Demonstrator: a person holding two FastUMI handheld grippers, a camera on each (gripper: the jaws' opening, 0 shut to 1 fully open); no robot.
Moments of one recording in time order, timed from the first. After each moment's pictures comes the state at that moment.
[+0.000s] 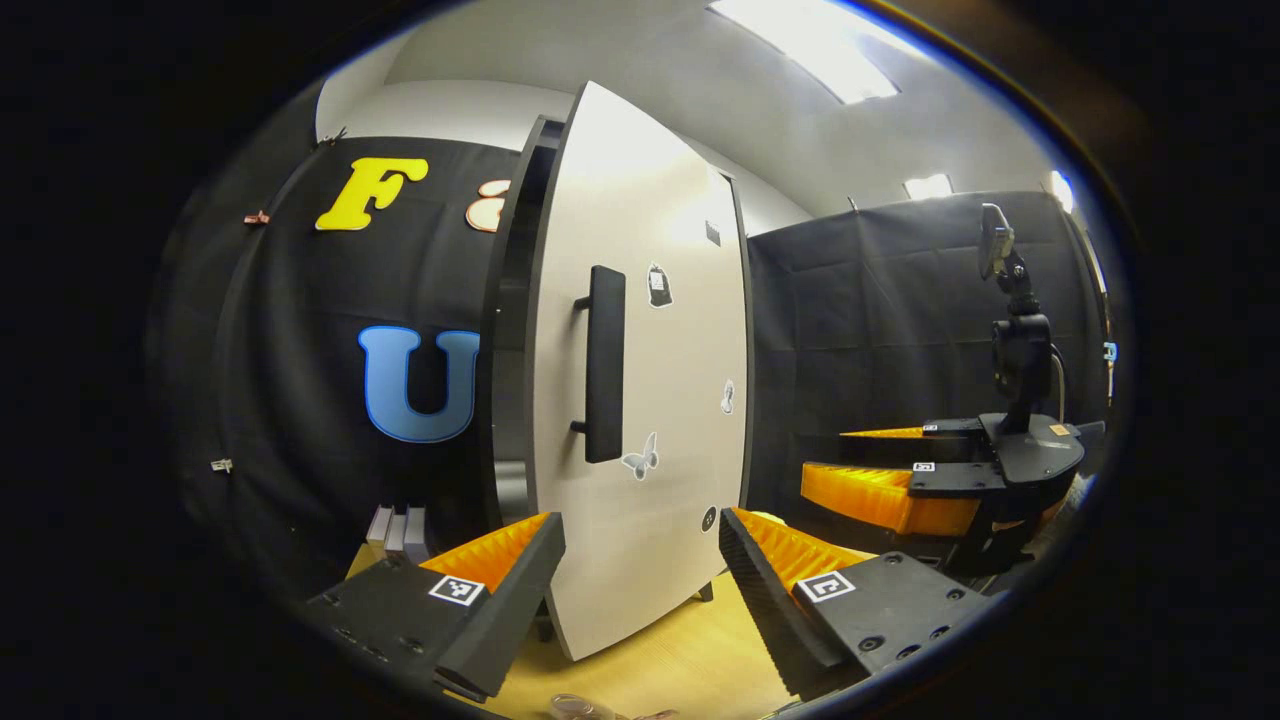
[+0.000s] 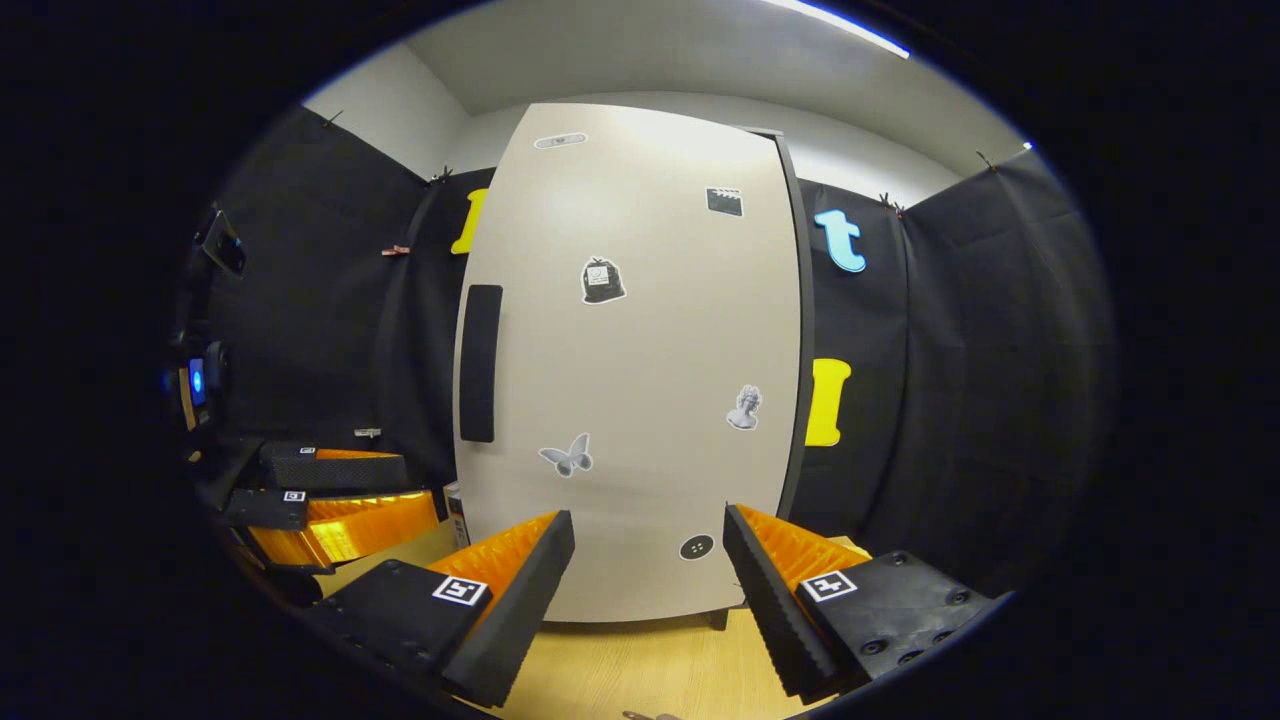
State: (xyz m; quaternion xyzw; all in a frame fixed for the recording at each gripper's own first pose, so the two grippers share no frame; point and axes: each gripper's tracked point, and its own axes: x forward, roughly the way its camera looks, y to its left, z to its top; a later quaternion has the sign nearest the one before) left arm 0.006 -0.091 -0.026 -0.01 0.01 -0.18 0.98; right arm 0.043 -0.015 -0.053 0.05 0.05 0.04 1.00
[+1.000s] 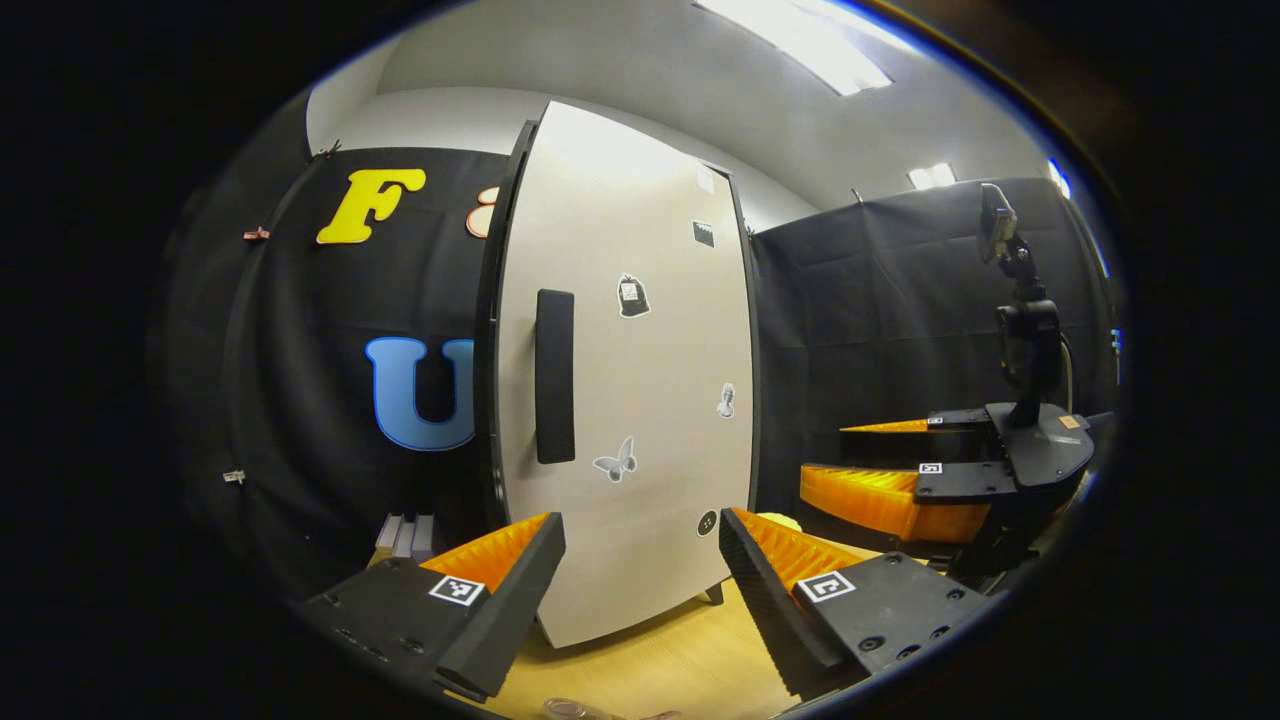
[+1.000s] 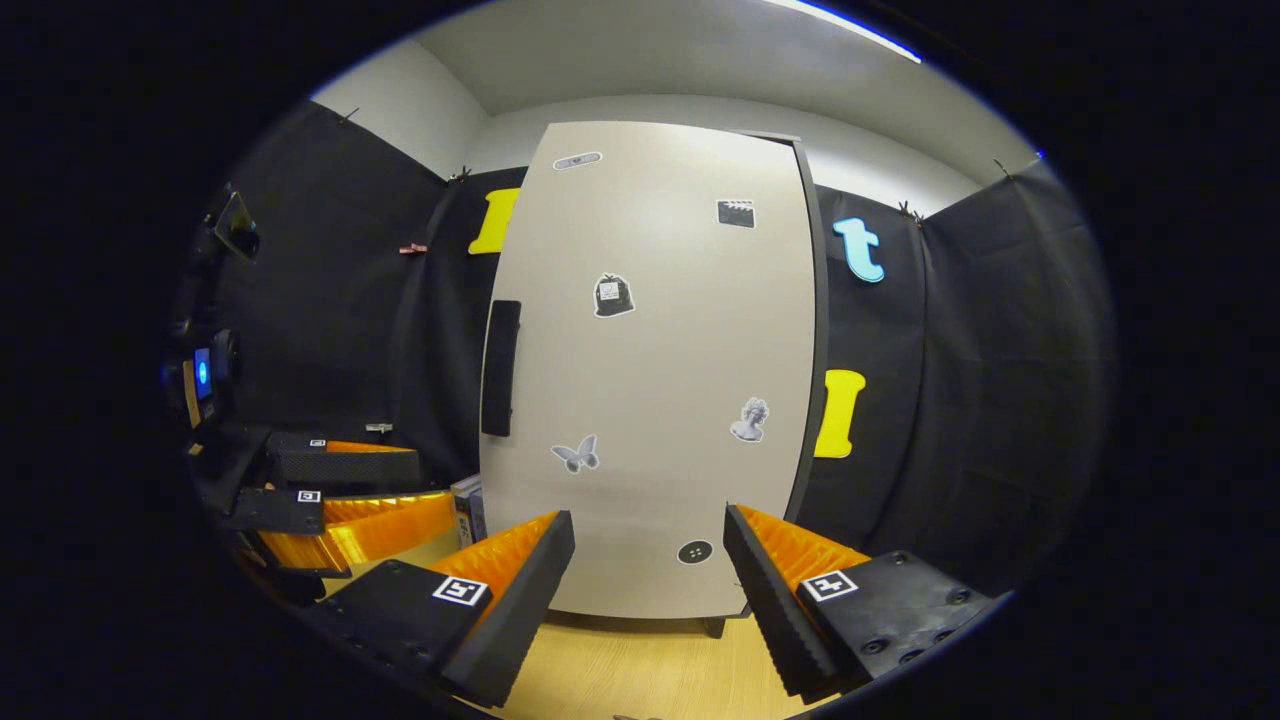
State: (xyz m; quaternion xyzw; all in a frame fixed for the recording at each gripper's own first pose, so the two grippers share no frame) left arm 0.011 -0.103 -0.020 0.01 0.01 -0.17 0.99; right arm 0.045 -0.008 -0.045 0.02 0.04 0.06 1.00
